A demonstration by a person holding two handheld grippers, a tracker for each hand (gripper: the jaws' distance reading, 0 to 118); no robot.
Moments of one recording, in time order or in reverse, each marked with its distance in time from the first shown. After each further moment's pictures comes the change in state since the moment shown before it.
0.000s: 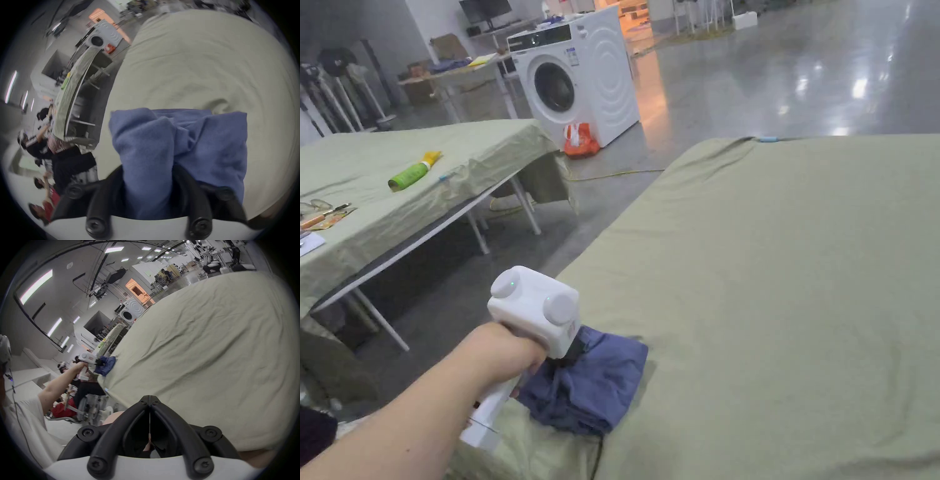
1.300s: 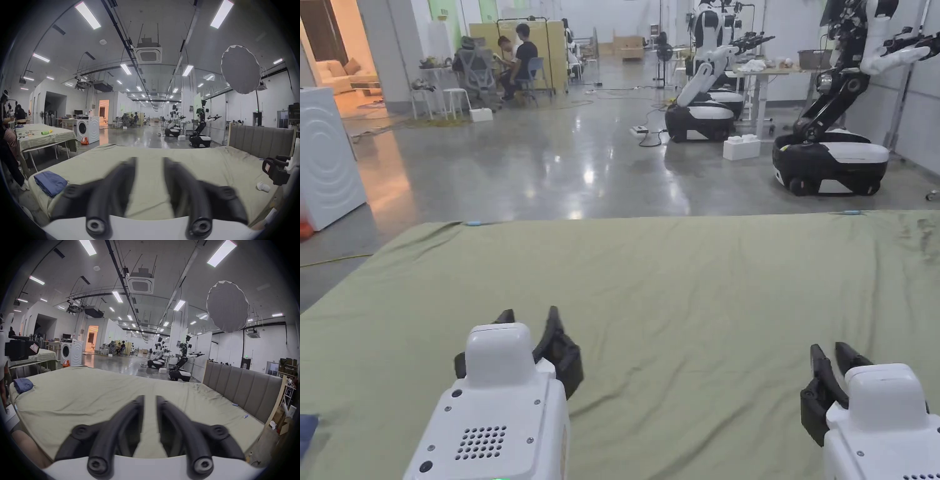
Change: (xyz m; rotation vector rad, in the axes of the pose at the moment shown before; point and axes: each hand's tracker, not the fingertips) left arm 0.365 -0.155 0.362 1.249 -0.357 0.284; right arm -0.025 0.002 0.099 0.774 -0.822 0.496
